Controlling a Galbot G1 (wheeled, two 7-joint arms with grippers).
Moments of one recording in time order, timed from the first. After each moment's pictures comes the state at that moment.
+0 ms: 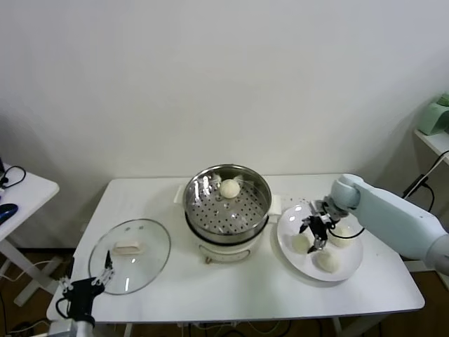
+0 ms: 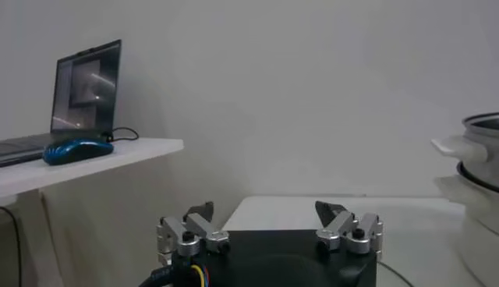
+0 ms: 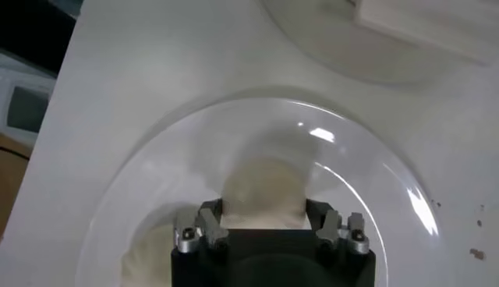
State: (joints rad) left arm 1.70 -1.44 -0.76 -2.00 -0.17 -0.04 -0.15; right arm 0.01 0.83 -0.88 1.03 0.02 -0.02 -1.16
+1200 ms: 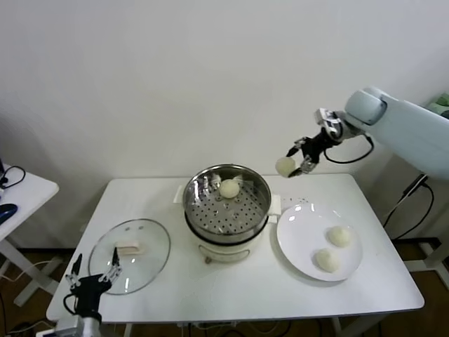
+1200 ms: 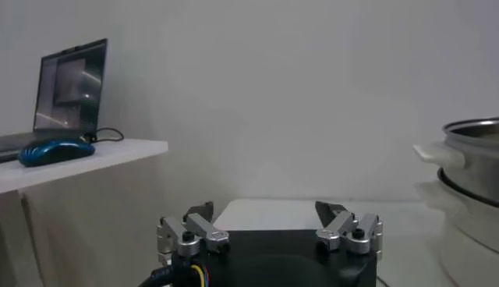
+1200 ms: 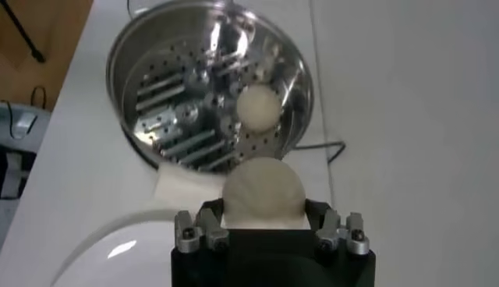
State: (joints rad) left arm 1.68 -1.44 -0.72 -2.01 -0.17 -0.03 -0.15; right arm 0.64 0.93 -1.26 1.02 0.65 -0.14 -1.15
